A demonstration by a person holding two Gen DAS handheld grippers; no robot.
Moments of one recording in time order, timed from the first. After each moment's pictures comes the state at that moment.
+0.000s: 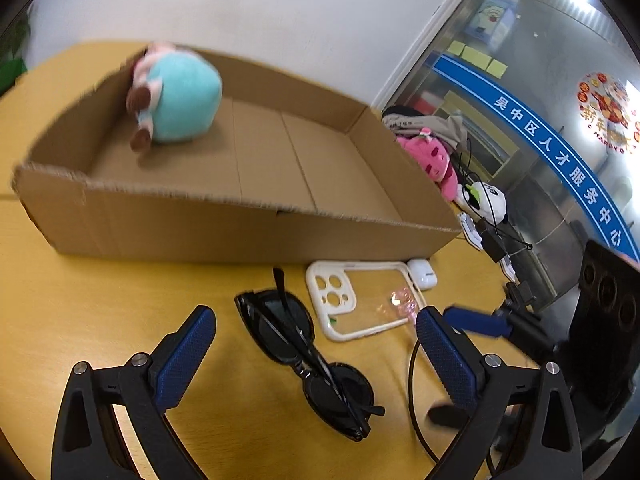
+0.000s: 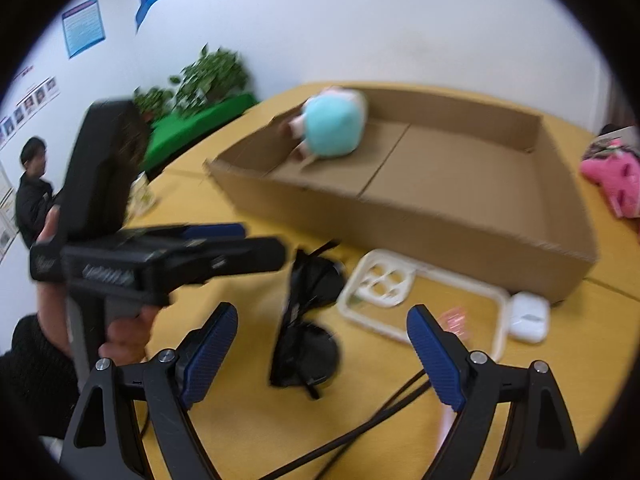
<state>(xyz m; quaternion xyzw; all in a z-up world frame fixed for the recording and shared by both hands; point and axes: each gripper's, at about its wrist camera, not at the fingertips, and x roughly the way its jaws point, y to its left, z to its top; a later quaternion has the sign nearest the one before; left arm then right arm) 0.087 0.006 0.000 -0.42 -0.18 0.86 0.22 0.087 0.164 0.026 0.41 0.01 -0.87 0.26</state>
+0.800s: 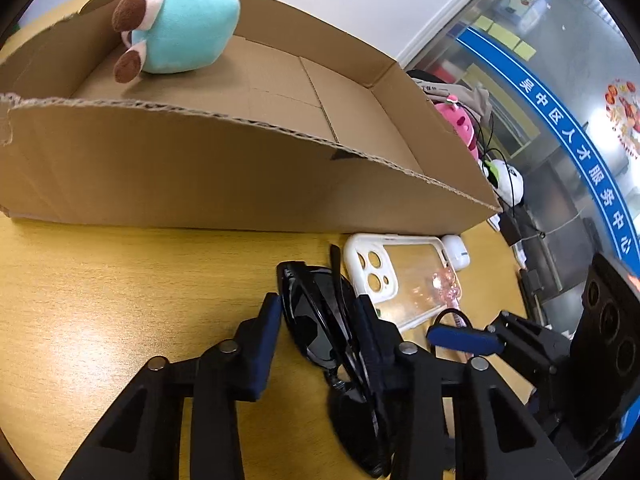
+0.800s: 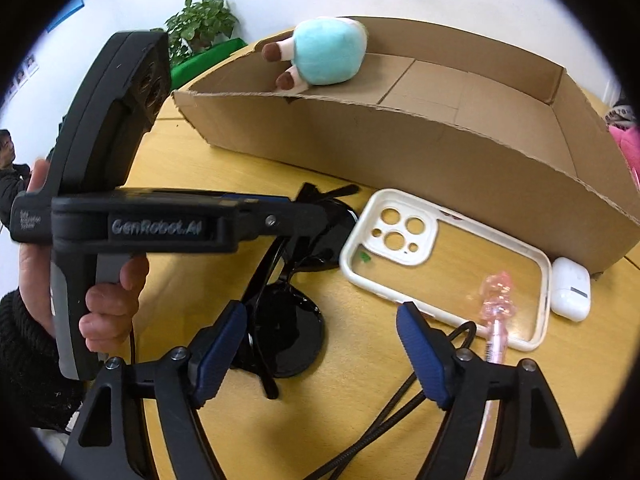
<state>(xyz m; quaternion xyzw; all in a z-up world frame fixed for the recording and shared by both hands) 0.054 0.011 -0.042 -0.48 -0.19 0.83 0.22 0.068 0.150 -0.018 0.49 0.05 -0.84 0.24</state>
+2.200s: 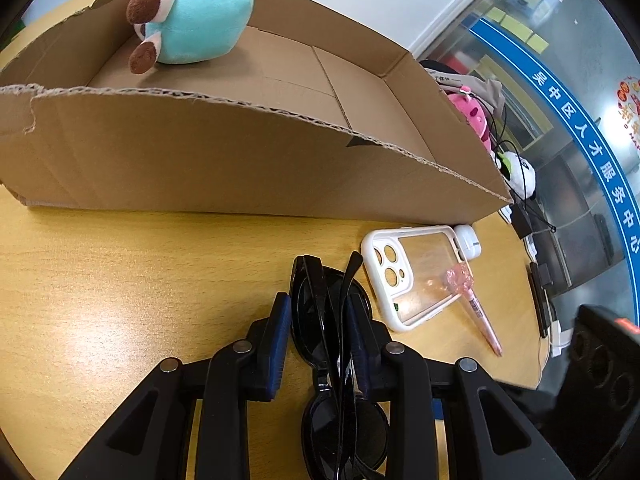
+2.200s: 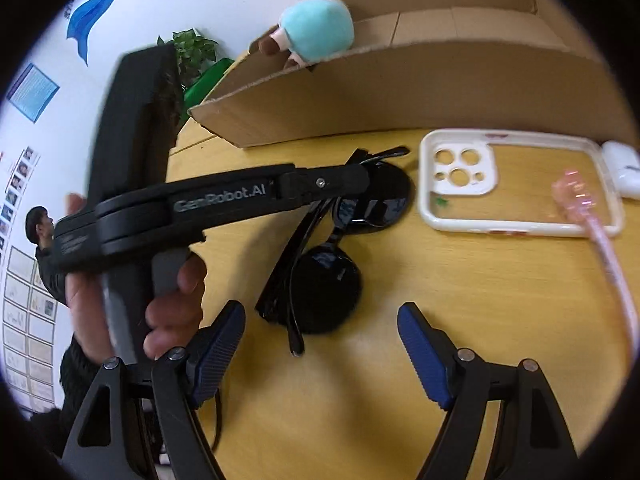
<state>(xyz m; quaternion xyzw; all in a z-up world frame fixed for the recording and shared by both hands) 0.057 0.007 -0.039 -0.51 -0.18 0.82 0.20 0.076 0.129 -0.036 0.53 -0.13 -0.80 0.25</state>
